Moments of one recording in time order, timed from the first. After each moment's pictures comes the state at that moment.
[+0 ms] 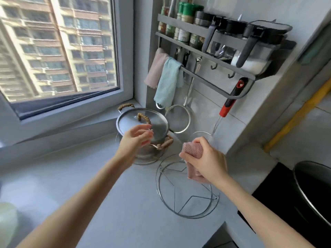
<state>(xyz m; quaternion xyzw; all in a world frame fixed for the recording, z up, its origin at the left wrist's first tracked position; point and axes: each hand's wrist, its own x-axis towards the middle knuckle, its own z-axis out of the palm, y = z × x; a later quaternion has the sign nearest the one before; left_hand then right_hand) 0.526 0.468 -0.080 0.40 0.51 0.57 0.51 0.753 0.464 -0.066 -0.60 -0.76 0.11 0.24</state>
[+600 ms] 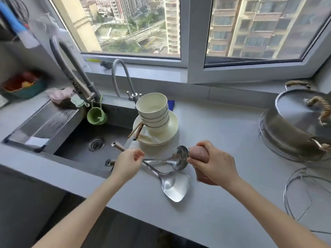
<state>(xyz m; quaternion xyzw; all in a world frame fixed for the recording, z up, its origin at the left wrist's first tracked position) 0.390 0.100 -0.171 0.21 0.93 0.27 0.10 0.542 0.323 -0.147 -0.24 -0.92 0.28 0.08</state>
